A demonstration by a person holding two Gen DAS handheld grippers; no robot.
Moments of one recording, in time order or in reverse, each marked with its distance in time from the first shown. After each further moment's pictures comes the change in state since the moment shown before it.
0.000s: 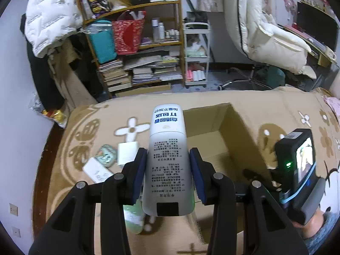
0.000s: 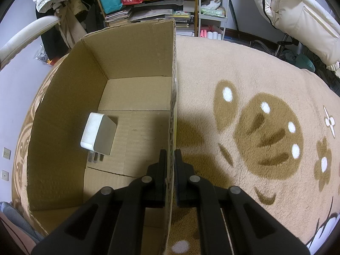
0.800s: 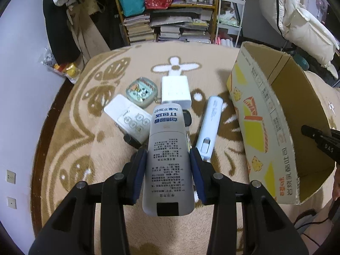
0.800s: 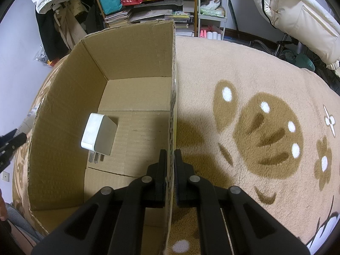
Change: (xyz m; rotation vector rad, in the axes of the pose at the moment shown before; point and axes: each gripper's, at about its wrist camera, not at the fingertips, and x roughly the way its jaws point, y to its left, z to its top) left arm 0.057 0.098 -0.091 -0.121 0.200 0.087; right arm -0.002 0.000 0.001 0.004 0.000 0.003
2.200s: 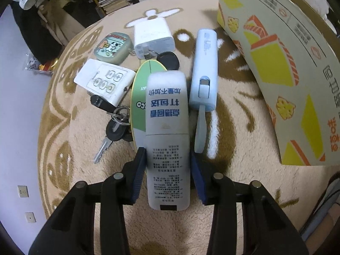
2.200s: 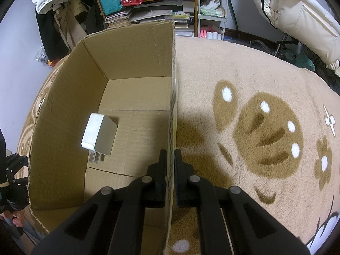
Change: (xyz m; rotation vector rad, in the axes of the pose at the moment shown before) left arm 0.067 -0.019 -0.042 0.177 0.193 0.031; right arm 0.000 -0.001 0.000 0.002 -0.003 0.003
